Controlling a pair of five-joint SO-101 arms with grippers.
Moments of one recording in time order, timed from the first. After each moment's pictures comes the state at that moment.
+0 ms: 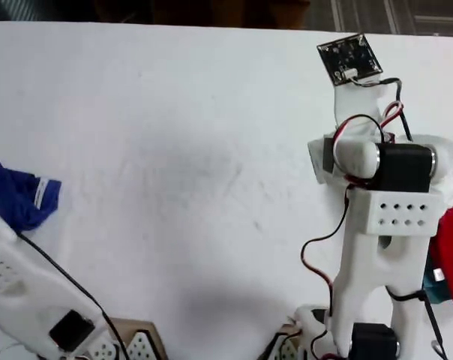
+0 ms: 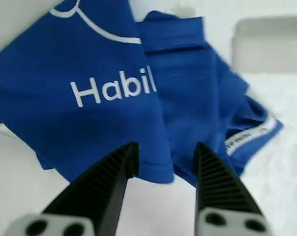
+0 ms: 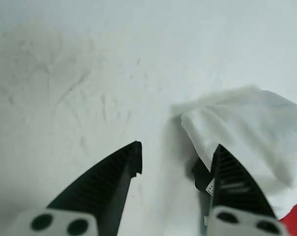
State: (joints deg) left arm -56.4 32.4 -35.9 93.3 -15.1; right arm -1.6 -24.3 -8.9 99.7 19.9
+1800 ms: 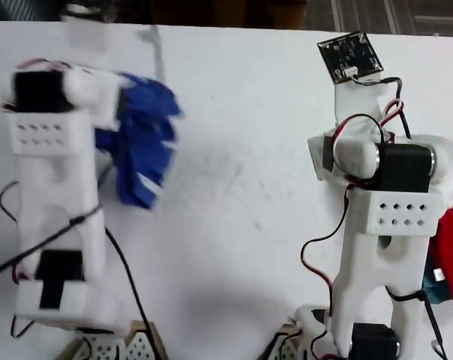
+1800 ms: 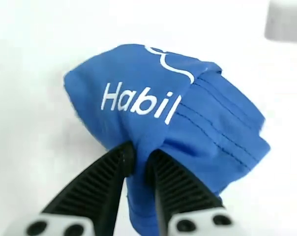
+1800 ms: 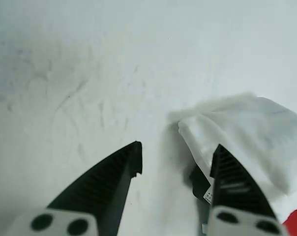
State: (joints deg) left arm -4.5 -2.3 -30.8 100.5 -7.4; right arm -1.7 -24.3 -8.7 97.8 19.9
